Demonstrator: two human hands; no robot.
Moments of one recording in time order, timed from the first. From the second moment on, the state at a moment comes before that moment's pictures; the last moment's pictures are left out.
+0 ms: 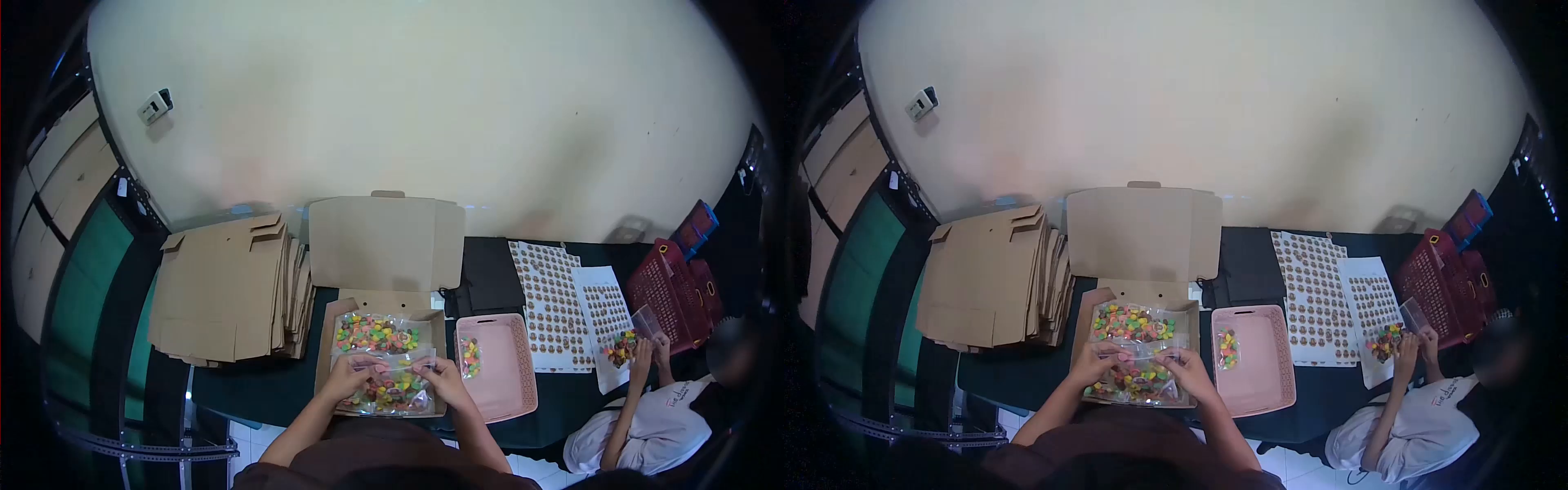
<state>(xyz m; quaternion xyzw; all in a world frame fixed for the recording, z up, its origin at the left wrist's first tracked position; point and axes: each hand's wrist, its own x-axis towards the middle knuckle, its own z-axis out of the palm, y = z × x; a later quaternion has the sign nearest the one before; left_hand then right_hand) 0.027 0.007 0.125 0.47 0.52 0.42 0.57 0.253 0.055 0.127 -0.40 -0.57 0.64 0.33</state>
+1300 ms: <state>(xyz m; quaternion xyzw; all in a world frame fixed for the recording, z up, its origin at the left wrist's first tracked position) 0.028 0.001 0.132 0.44 0.48 0.54 0.54 0.262 0.077 0.119 -0.39 -0.48 0.70 0.36</state>
